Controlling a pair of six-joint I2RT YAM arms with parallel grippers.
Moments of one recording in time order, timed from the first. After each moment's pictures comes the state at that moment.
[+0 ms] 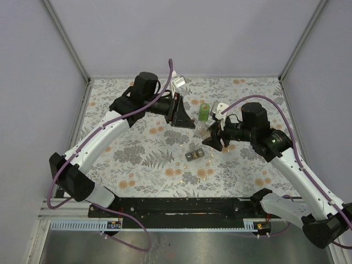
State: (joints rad) left arm -0.60 1.48 1.51 -0.51 0.94 -0.36; right arm 0.53 1.00 1.08 -0.55 -0.60 -0.32
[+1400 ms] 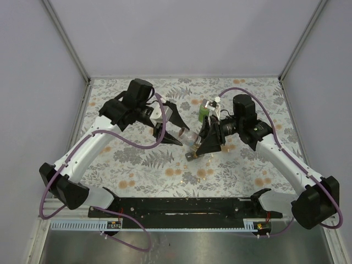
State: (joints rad) left arm -0.59 1.39 1.51 -0.83 1.30 0.85; right arm 0.46 1.21 1.00 -0.18 -1.42 0.32
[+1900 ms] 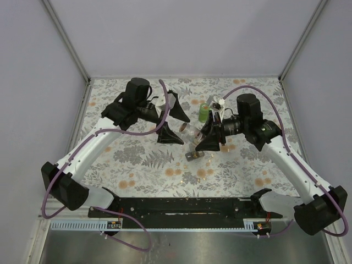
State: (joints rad) left arm -0.57 1.39 1.42 -0.59 1.24 0.51; right arm 0.46 1.17 1.08 -0.35 -1.23 0.06
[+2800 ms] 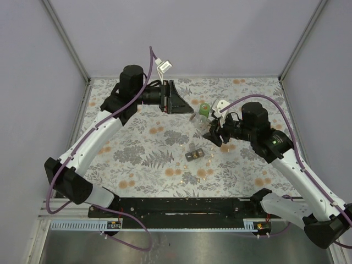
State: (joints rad) left arm -0.50 1.43 1.47 -0.27 0.96 -0.61; right arm 0.56 0.99 1.10 -0.52 -0.47 -0.31
